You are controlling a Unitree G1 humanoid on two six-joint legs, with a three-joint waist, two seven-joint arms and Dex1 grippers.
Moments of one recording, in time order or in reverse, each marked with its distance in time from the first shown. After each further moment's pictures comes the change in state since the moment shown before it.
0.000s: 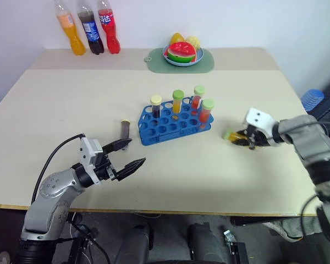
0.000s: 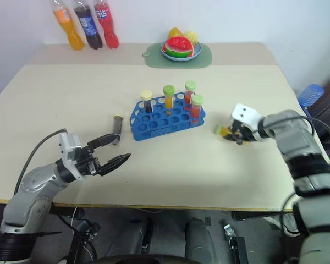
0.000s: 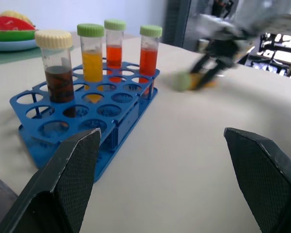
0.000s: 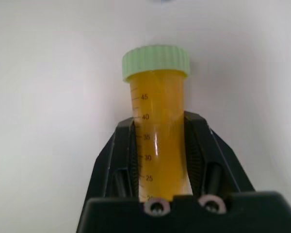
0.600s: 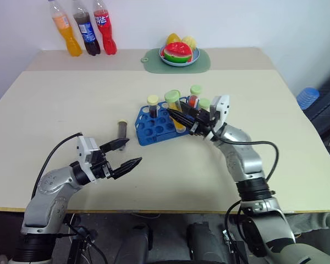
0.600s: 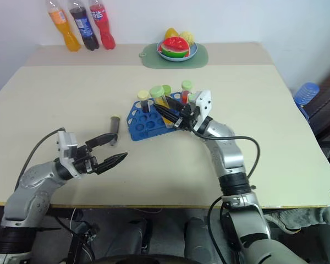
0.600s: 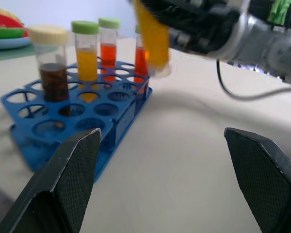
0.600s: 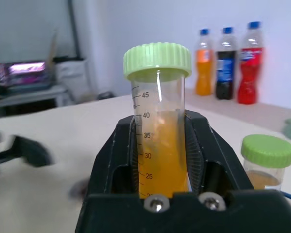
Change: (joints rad) left arm -0.017 0.008 0.034 0.071 -0.026 -0.025 -0.076; right arm -0.027 0.777 -0.167 -0.084 0.302 -0.196 -0.422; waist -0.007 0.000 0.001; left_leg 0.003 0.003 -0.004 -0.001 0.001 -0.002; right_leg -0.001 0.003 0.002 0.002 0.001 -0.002
